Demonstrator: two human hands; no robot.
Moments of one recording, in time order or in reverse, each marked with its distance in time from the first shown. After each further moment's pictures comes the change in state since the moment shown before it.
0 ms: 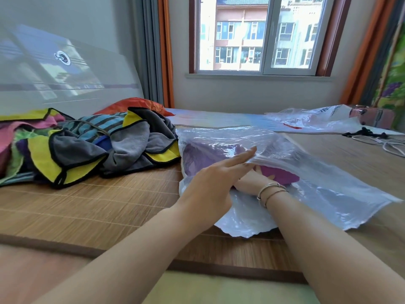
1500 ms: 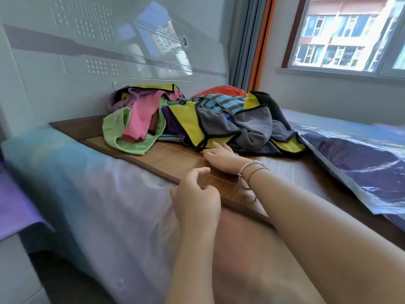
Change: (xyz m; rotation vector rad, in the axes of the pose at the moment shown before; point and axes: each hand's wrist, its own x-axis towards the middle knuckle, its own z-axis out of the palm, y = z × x) left_hand -0.227 -0.150 -0.098 -0.457 0.796 -1.205; right_hand 0.006 -0.389 0.106 0.076 -0.132 -0.564
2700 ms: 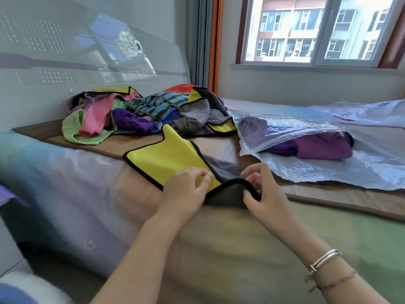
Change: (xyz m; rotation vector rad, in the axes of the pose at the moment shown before) left_hand -0.124 0.002 0.042 0.567 -0.337 0.636; right_hand -0.349 0.104 0.011 0.536 0.666 -0.096
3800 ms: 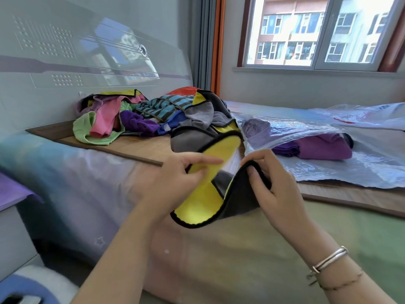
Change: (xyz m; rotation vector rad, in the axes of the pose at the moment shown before) left_hand -0.025 0.024 -0.069 -0.506 -0.054 0.070; right_hand -0.009 -0.047 -0.006 -0.048 0.131 -0.308
